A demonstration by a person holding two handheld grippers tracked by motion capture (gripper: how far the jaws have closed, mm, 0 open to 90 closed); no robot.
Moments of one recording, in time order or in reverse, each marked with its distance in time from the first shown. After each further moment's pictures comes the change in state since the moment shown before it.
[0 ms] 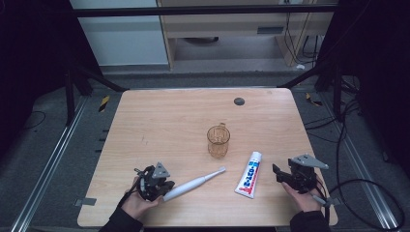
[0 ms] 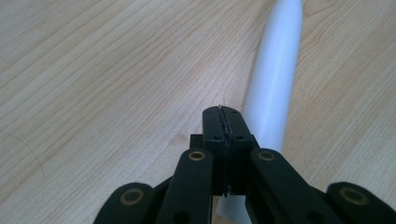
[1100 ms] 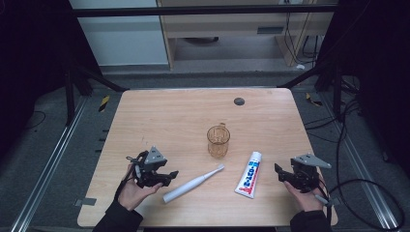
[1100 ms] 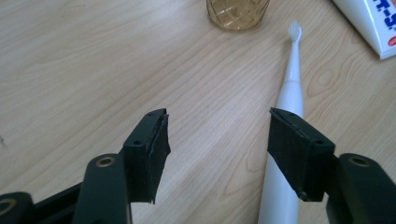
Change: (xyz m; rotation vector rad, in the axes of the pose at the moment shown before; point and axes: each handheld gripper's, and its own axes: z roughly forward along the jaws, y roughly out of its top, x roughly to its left) left arm 0.020 0.039 -0.027 -0.138 0.032 -0.022; right arm -0.007 0.000 -0.001 0.008 -0.010 0.012
